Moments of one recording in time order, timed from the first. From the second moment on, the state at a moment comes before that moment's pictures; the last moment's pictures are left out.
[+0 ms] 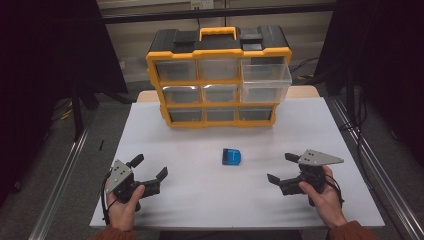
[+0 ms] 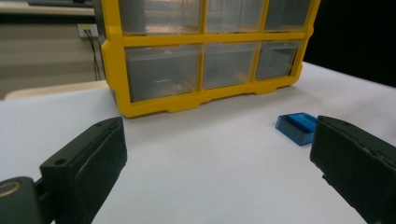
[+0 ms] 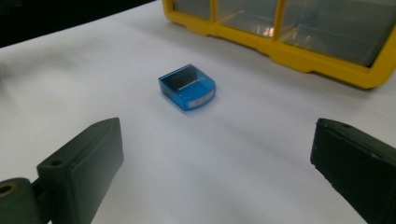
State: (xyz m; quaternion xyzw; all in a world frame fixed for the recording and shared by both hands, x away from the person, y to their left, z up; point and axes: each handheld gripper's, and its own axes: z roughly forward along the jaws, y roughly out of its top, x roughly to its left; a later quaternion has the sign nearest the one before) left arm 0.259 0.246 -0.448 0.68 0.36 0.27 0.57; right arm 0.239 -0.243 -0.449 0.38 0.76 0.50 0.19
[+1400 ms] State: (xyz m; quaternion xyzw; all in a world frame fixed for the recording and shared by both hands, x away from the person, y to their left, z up) left arm 0.260 0.247 -0.447 0.69 0.36 0.27 0.57; right arm 0.340 -0.151 -0.429 0.29 0.87 0.40 0.06
